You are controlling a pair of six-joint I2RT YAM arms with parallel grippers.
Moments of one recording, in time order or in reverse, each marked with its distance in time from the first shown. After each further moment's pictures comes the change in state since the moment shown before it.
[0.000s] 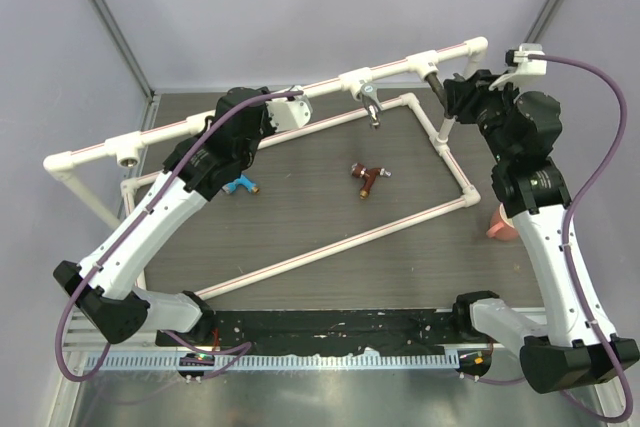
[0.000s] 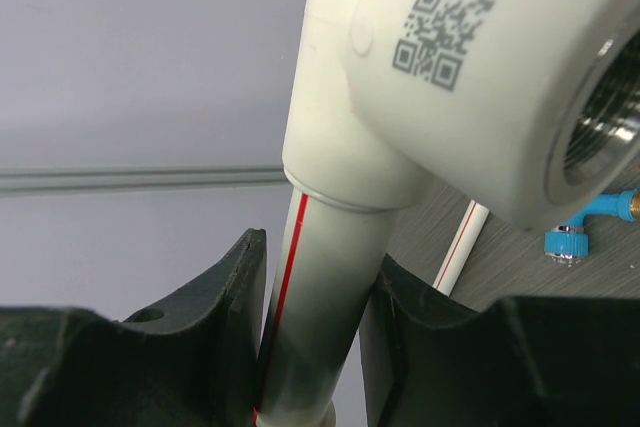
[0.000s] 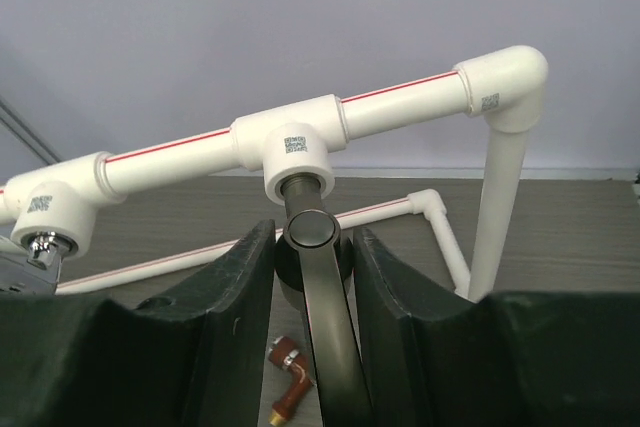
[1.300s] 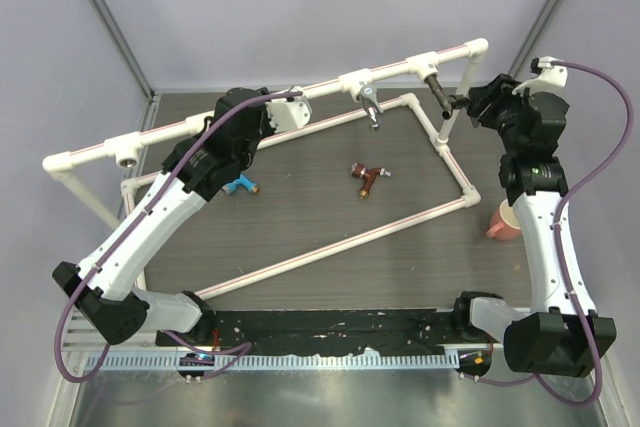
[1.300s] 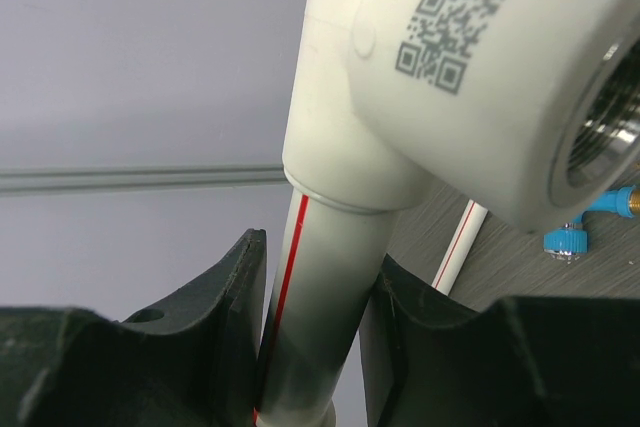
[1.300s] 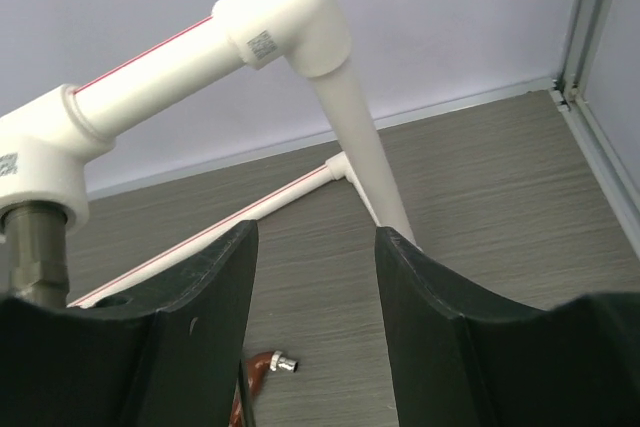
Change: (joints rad) left arm 0.000 -0.004 0.000 -0.008 0.003 0.000; right arm -0.243 0.076 -0.110 0.062 -0.039 0.139
